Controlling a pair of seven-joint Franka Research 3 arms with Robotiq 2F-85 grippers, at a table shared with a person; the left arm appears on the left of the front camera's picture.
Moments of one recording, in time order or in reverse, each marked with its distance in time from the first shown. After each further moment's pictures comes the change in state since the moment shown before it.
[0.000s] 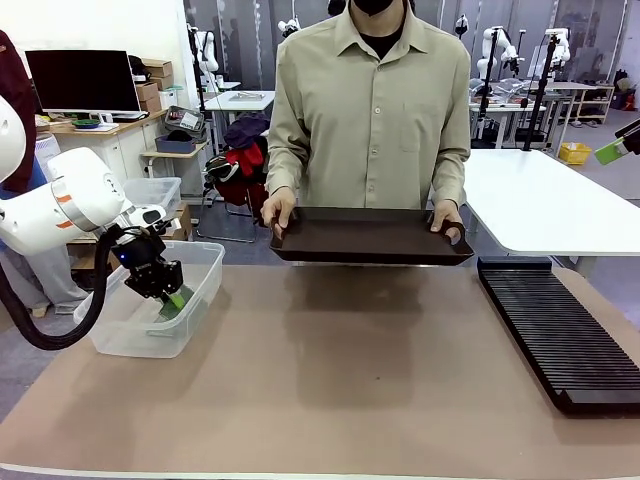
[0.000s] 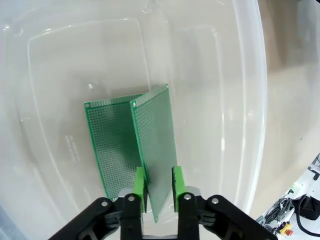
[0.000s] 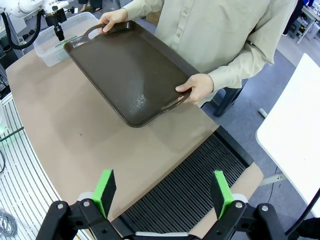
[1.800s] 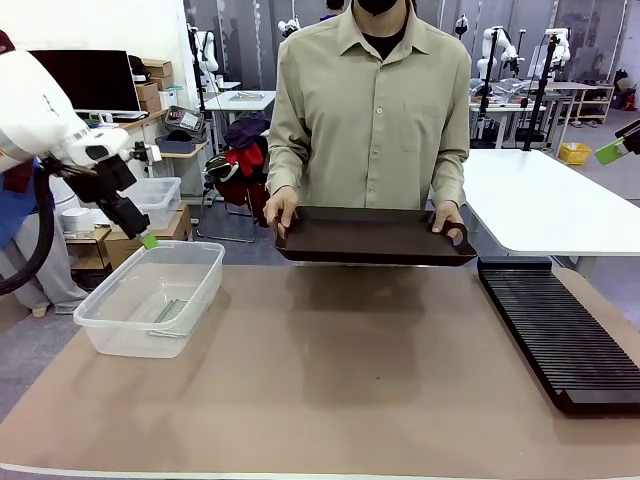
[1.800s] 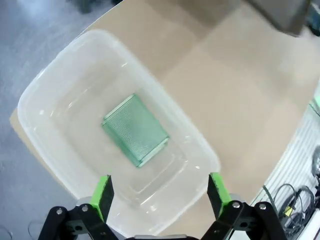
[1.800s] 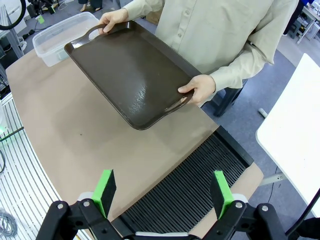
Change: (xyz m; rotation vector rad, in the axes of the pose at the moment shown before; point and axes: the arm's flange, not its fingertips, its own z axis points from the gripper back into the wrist) left arm -0.047 -0.067 0.158 0.084 -0.137 -0.666; right arm 0.000 0.000 0.000 0.000 0.000 0.000
